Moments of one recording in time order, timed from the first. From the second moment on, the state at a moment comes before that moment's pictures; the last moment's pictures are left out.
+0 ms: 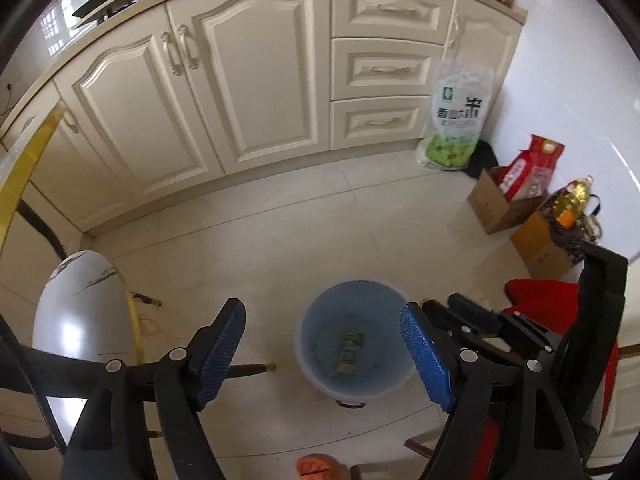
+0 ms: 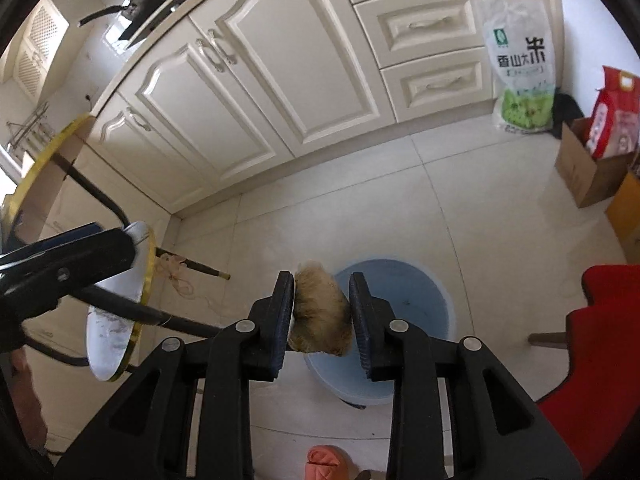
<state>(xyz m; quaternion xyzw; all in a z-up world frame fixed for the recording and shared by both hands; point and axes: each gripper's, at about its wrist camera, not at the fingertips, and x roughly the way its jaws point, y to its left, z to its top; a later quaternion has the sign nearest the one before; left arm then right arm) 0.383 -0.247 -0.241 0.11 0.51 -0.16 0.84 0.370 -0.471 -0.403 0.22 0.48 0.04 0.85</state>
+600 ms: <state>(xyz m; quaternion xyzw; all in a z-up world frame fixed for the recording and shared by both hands) 0.223 -0.157 -0.087 0.08 0.36 -0.13 0.92 0.301 -0.425 -0.231 0.19 0.38 0.04 0.91</state>
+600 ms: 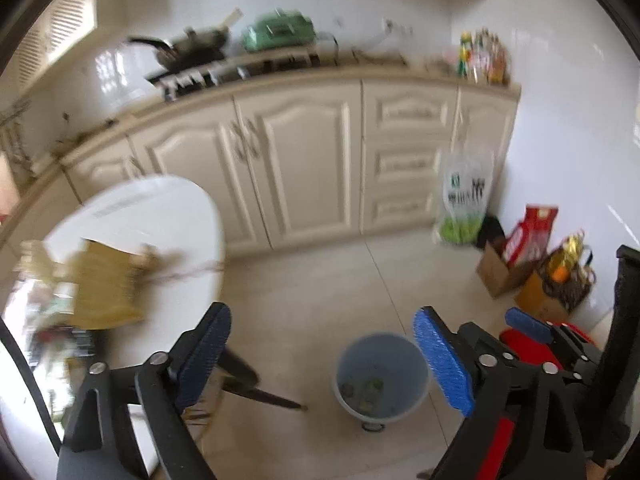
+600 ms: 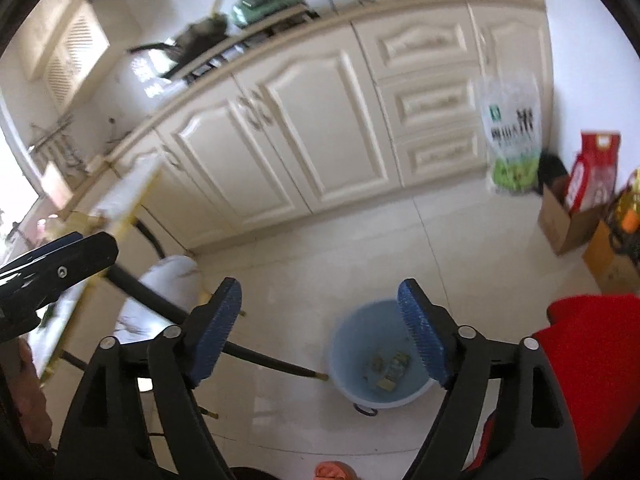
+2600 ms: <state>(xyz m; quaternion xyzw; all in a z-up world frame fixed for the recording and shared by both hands) 0.195 0.147 -0.124 -0.02 0.43 -0.01 0.90 0.381 -0.127 -0.194 0.02 0.43 0.22 0.88</state>
